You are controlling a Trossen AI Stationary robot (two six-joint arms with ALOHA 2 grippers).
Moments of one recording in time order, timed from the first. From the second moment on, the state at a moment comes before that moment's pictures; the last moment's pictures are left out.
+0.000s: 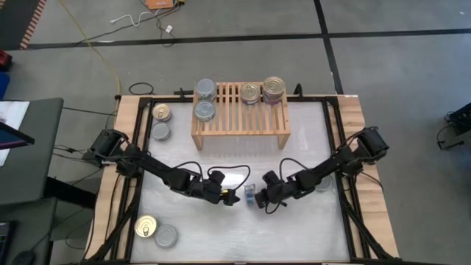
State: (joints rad) left arm -0.37 1.72 0.97 0.10 -0.24 -1.53; right arm 0.39 1.74 0.72 0.16 0.26 1.38
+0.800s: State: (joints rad) left arm -0.32 1.72 0.99 0.19 -0.34 -1.52; right arm 0.40 1.66 0.72 0.18 0.32 1.28
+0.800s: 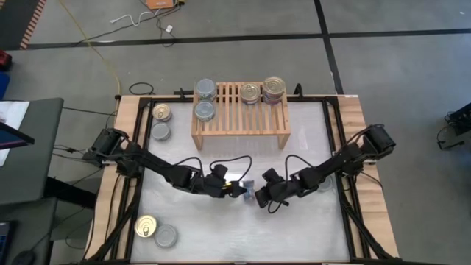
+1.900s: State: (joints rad) left arm -0.33 1.61 1.01 0.05 -0.42 -1.42; right arm 0.36 1.64 0.73 0.56 0.31 0.80
